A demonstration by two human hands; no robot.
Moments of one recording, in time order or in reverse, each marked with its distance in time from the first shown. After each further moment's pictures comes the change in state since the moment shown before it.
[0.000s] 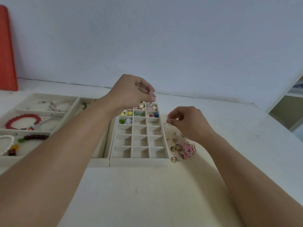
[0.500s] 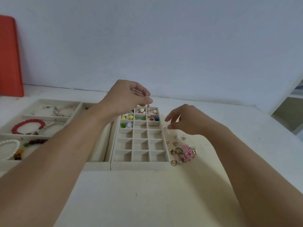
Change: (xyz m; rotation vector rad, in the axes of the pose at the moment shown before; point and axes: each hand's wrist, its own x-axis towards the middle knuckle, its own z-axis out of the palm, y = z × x) left_hand -0.007 -0.002 -0.010 0.033 0.037 -0.010; right_hand 0.022 -0.014 -0.022 -0.243 -0.299 0.001
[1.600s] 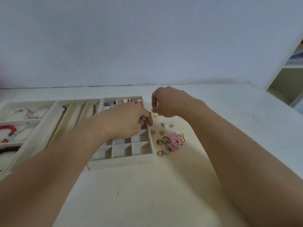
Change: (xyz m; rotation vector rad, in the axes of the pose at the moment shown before) left_hand -0.019 -0.006 0.062 0.835 -0.487 0.141; right_hand 0.015 -0.016 0.002 -0.321 0.026 0.065
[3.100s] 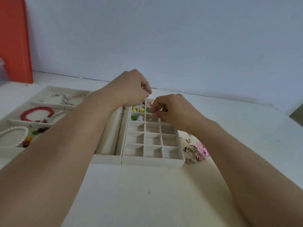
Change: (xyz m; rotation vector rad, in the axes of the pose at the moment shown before) left_hand -0.015 -0.061 -0.058 -0.276 0.400 -0.238; right_hand 0.005 -0.053 0.018 0.361 0.144 -0.356
